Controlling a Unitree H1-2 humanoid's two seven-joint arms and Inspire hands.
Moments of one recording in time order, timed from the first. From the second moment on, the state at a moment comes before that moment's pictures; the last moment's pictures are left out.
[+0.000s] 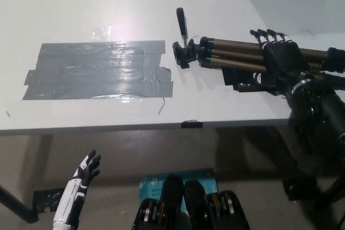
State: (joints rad) left_arm 0.00 0.17 -0.01 0.24 0.07 -0.37 -0.07; right_arm -0.91 -0.31 0.45 0.98 -0.79 -0.12 -0.17
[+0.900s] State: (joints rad) left_arm 0.01 0.17 -0.01 0.25 0.07 -0.37 -0.07; right_arm -0.91 -0.40 0.26 0.51 -0.42 0.09 0.31
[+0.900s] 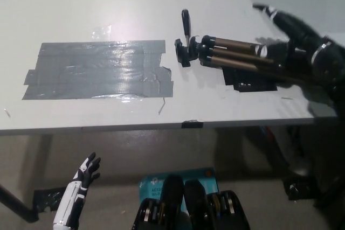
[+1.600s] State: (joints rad) left_arm 0.01 0.17 -0.01 0.25 0.07 -0.37 -0.07; right_arm -0.82 -0.43 0.07 -0.23 -0.17 0.29 0.45
